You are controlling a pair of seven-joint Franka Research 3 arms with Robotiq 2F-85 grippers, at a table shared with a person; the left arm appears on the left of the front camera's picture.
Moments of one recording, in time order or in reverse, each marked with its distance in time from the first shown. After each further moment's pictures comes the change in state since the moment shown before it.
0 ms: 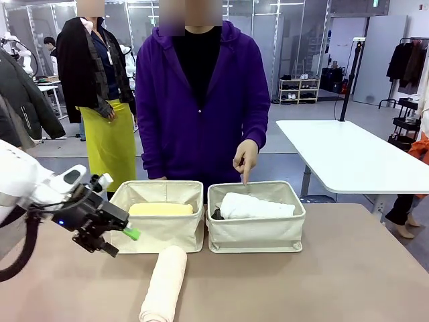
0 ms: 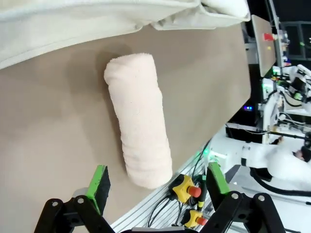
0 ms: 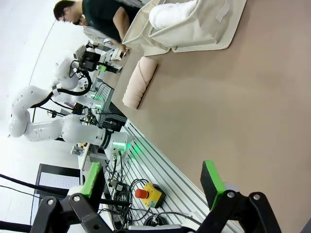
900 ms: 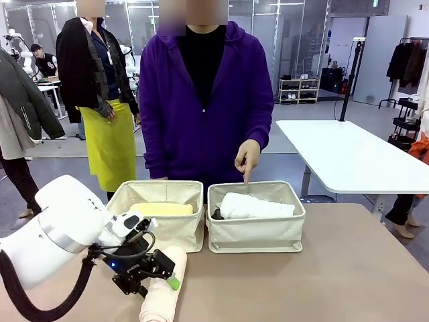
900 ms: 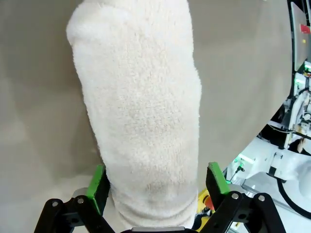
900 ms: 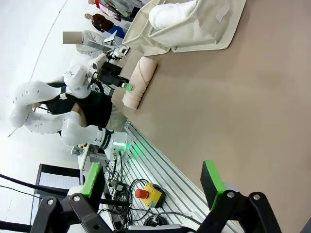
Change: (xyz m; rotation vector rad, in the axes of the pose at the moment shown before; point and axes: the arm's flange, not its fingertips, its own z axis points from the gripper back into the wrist) left arm -0.022 -0.006 -0.128 0.124 0.116 0.047; right arm 0.000 0.000 0.000 0.000 -0.001 -0.001
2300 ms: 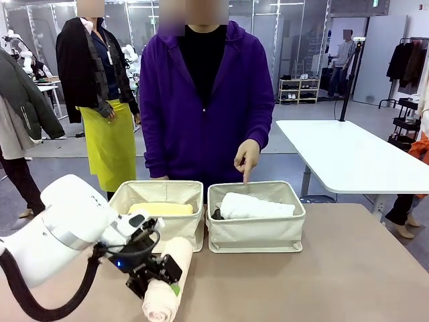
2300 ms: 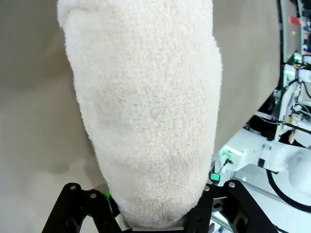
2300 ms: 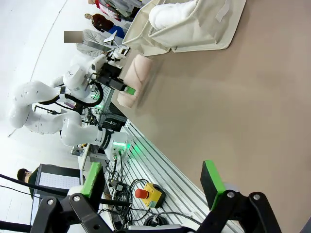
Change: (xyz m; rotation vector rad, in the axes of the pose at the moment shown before) left arm -0.001 -0.021 0.004 -0.064 0.020 -0.020; right arm 0.000 0.000 0.000 0.000 0.000 0.000
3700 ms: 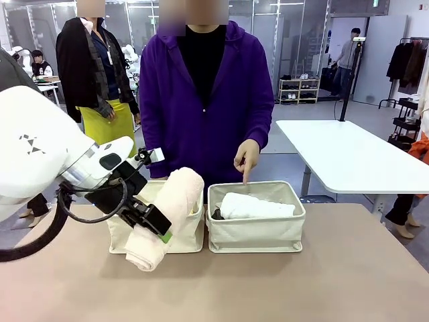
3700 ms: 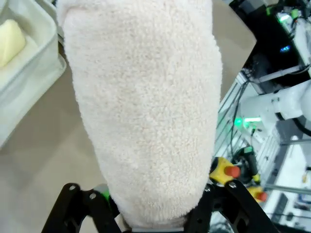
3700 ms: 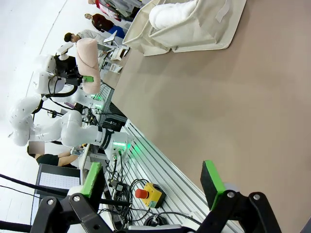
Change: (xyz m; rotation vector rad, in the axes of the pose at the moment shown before) left arm -0.026 -0.121 0.126 0.157 -0.135 -0.594; right arm 0.000 0.000 0.000 0.000 0.000 0.000
